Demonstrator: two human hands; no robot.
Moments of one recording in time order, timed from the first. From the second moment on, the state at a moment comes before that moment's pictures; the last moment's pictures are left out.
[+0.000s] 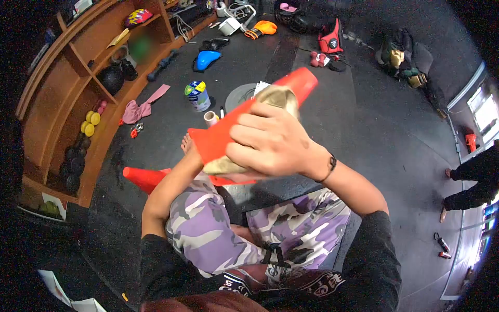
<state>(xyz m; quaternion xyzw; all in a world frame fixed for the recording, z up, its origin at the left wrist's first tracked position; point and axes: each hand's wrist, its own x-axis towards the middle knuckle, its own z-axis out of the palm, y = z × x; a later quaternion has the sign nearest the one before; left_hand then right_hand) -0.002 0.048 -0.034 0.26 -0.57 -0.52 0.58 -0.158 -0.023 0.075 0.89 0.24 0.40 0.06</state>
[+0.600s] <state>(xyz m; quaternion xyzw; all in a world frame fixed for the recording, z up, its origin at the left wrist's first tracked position) -0.023 0.017 -0.008 0.28 -0.62 -0.43 0.59 -0.172 0.014 0.035 0.90 0.10 0.35 -0.24</state>
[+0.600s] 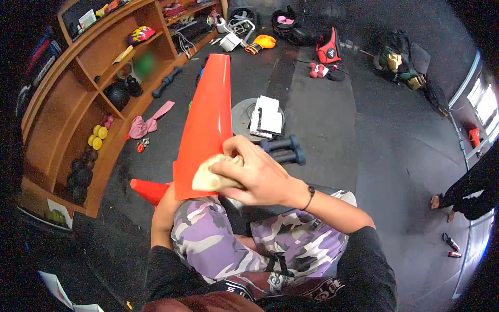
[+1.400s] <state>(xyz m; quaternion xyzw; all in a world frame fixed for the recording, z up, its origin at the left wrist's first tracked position) -0.016 0.015 -0.026 0.32 -0.61 -0.33 0.64 -0.126 -0.003 -0.008 0.60 -0.03 0.50 -0.62</state>
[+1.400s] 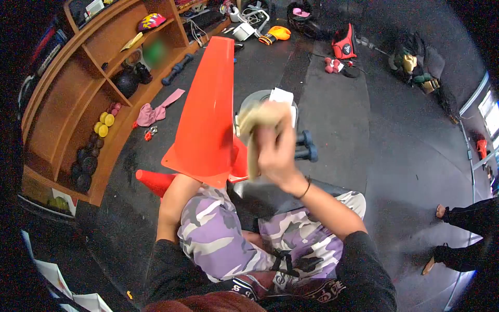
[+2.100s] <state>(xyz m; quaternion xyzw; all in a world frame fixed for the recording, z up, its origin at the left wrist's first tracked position) -0.014 0.001 -0.014 0.32 -0.62 -0.22 0.68 -0.122 -0.035 -0.034 0.31 -0.05 0.18 -0.93</state>
